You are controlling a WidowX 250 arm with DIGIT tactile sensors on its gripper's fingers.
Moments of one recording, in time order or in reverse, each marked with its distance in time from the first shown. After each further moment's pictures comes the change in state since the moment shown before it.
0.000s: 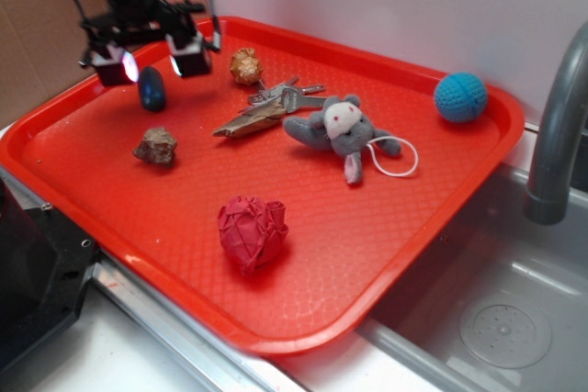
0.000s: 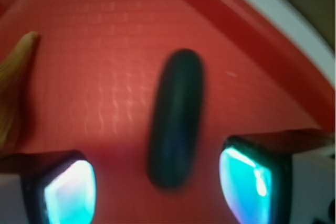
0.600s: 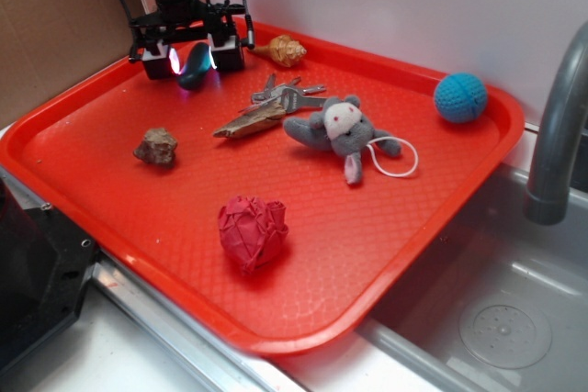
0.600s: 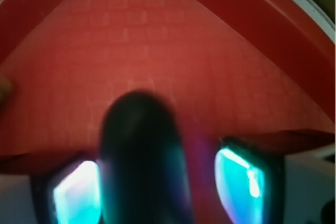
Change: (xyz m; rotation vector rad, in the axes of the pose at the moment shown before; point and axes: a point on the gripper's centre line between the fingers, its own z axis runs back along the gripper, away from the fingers) arm 0.040 -0.016 -0.022 0.030 -0.029 0.032
